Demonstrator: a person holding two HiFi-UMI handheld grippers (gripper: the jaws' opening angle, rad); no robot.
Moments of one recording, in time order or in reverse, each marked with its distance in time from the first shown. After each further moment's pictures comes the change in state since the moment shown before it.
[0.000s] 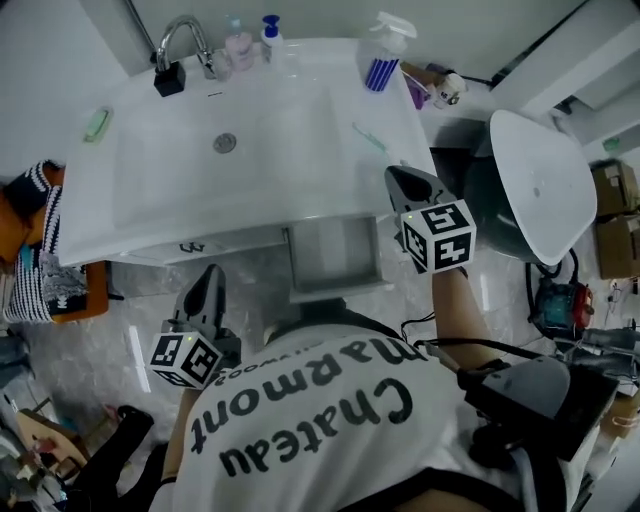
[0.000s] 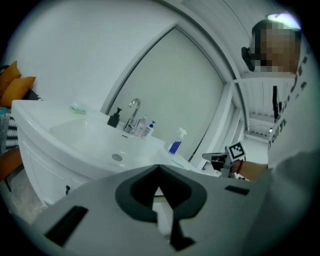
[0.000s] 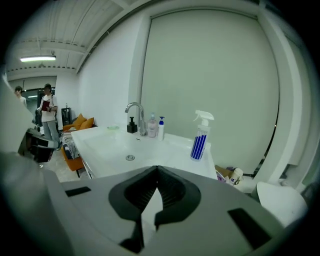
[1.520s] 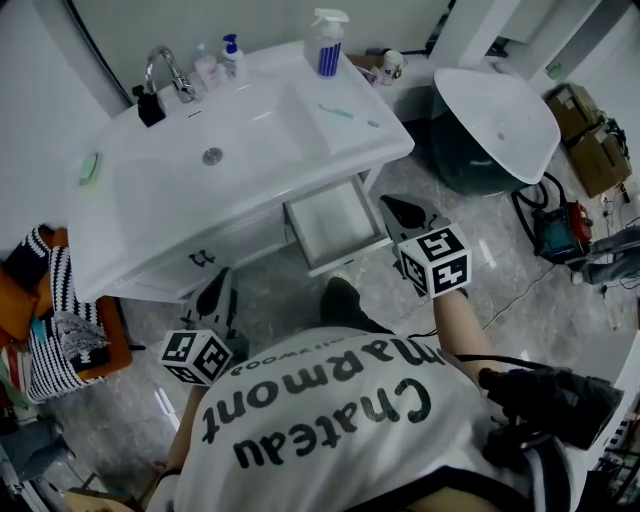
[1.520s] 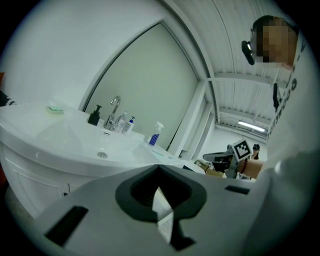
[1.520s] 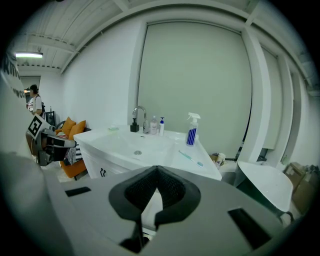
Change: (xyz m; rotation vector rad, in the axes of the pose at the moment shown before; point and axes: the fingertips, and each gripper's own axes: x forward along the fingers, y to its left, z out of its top) left arm -0.069 0.008 -0.013 0.137 0.088 -0.296; right arm -0.131 0.130 -0.052 0.101 -0.001 -0.181
